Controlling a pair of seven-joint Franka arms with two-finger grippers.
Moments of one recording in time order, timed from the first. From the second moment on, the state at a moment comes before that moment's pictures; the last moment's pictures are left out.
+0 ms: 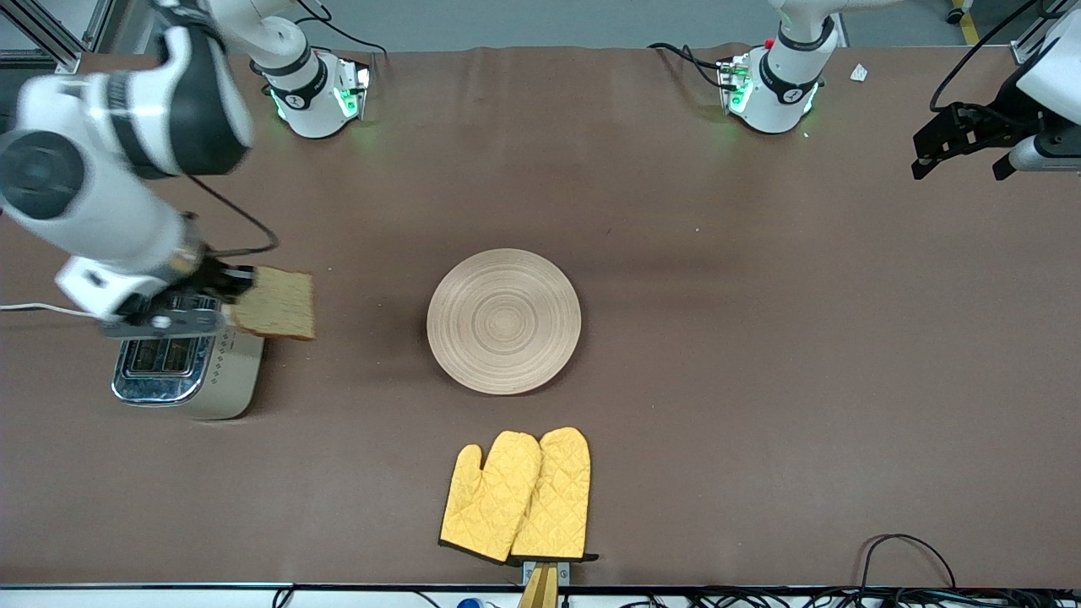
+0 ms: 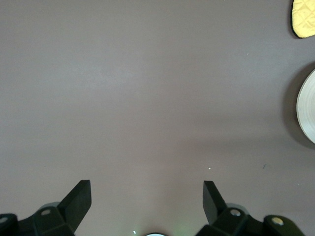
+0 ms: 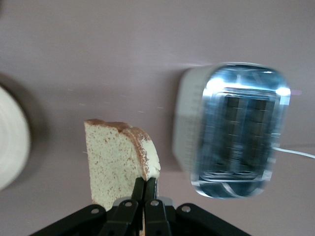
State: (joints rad) left arm 0.04 -0.17 -0.12 -1.67 -0.01 1.53 -0.04; right arm 0.52 0.17 -0.44 -1.62 -0.07 1.68 0.00
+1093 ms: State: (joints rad) left arm 0.04 -0.17 -0.12 -1.67 -0.01 1.53 -0.04; right arm 0.46 0.22 -0.60 -1.62 -0.21 1.76 -0.17
